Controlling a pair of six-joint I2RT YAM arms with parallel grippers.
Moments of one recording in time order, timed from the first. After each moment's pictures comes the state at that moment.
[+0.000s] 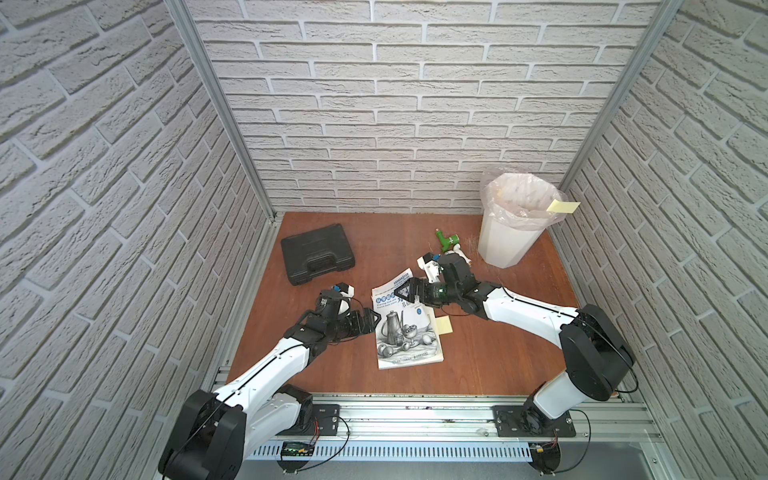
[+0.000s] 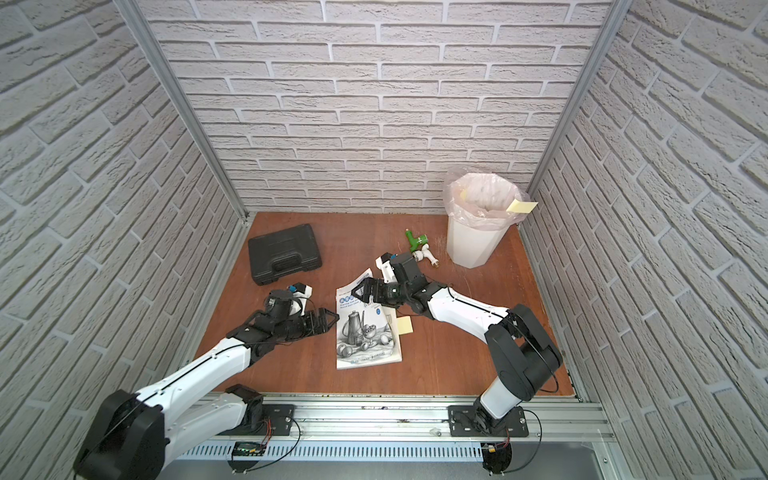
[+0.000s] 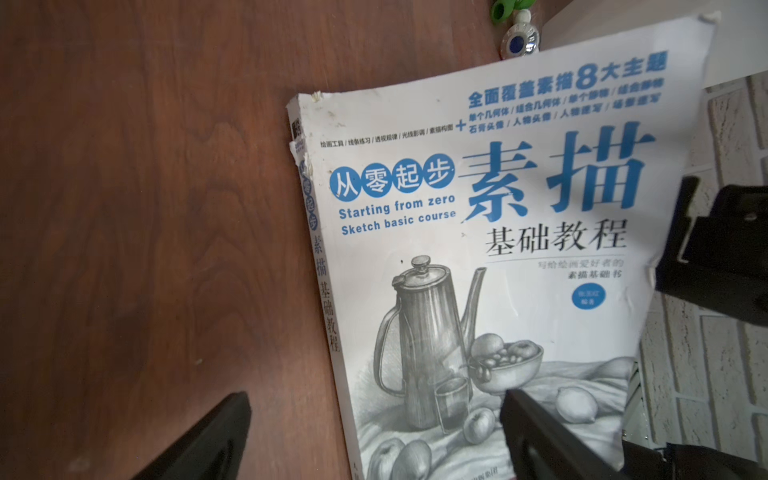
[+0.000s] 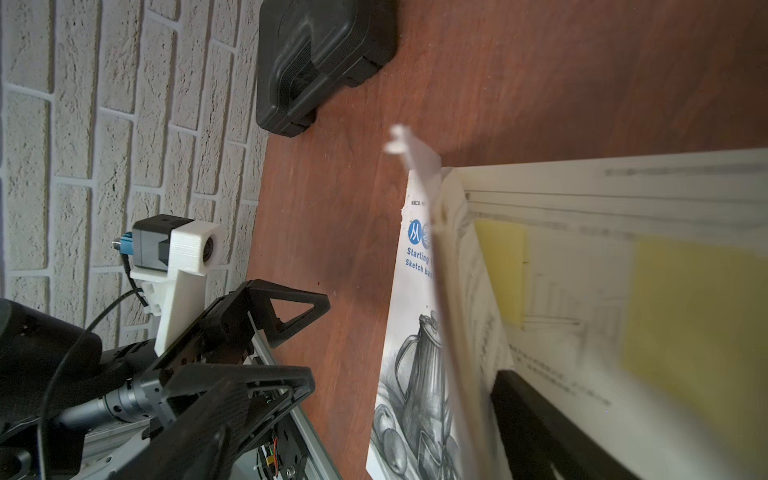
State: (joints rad) left arm -0.29 1.00 0.42 -0.20 0.39 -0.62; right arm 0.61 1.60 0.97 -0.07 -0.44 0.80
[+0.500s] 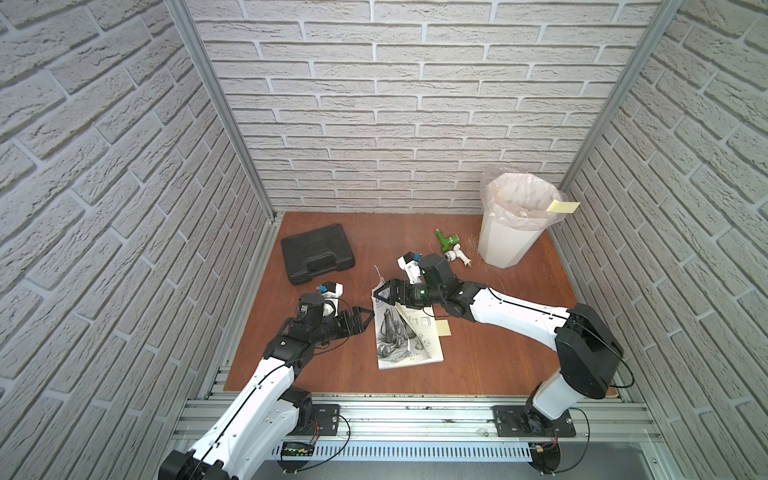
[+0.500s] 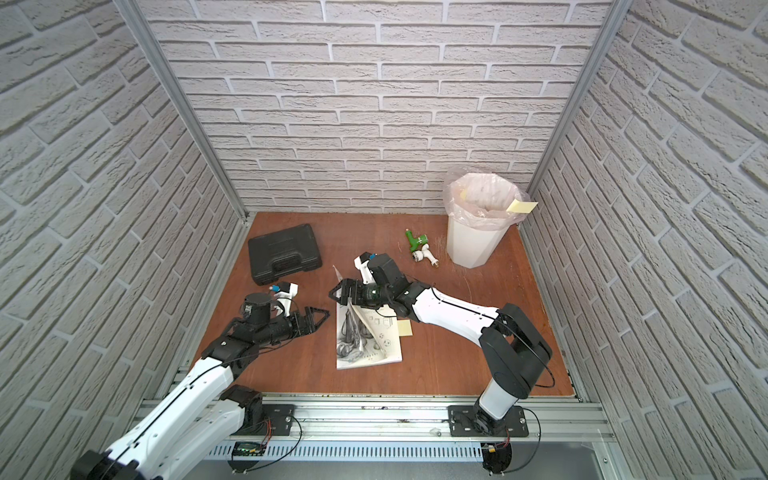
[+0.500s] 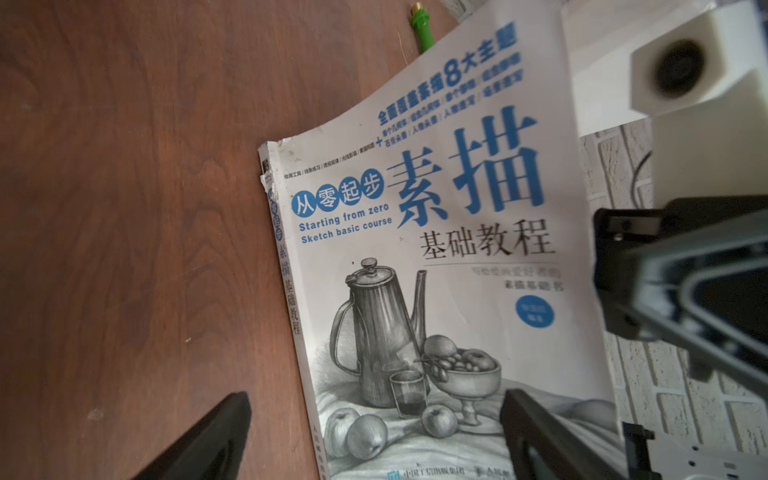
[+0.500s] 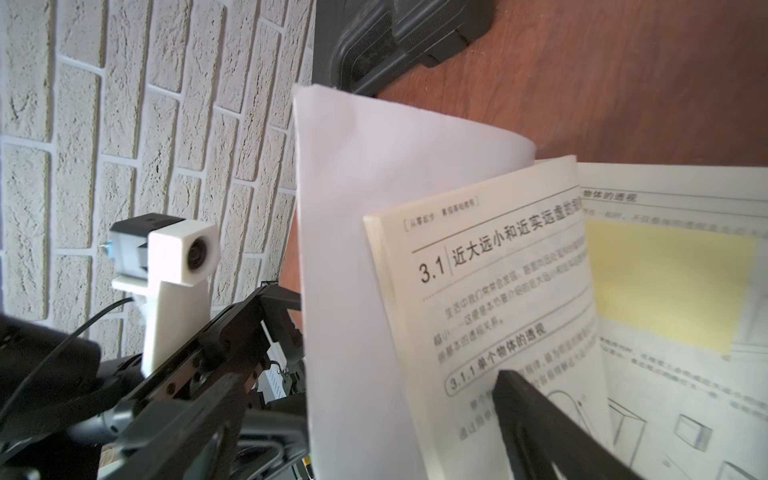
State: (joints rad) left arm -0.21 0.71 0.43 -0.35 0.48 -0.64; right arm 0.75 1.67 1.11 -0.06 -0.40 0.89
